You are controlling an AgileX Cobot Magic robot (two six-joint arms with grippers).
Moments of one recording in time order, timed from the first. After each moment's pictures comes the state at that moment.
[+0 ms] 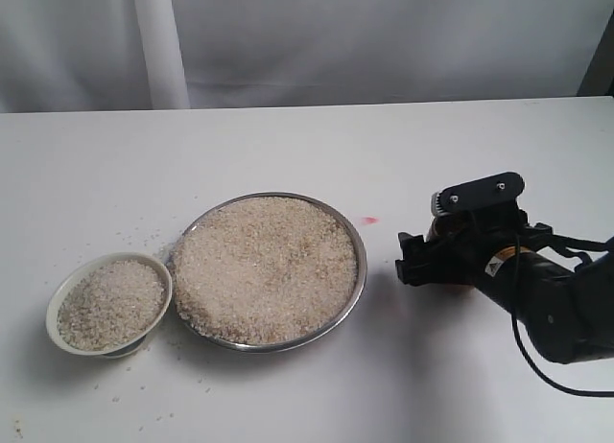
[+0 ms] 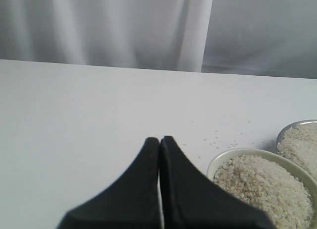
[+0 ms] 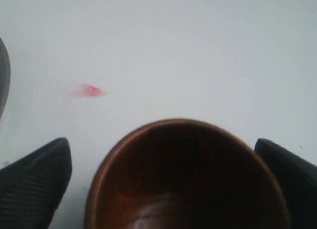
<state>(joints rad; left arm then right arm) 0.08 0.00 0.00 0.04 0.29 -0.09 0.43 1.91 -0.56 0.28 -0.73 -0.21</state>
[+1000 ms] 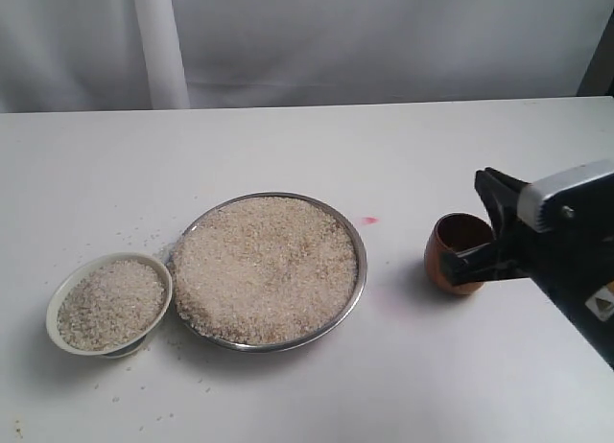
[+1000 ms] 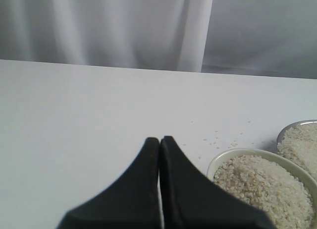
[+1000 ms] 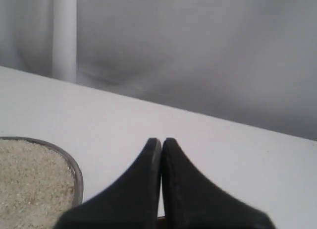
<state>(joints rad) 0.08 0.00 0.00 0.04 0.29 -0.09 0.55 1.43 -0.23 0.30 -1.04 -0.25</state>
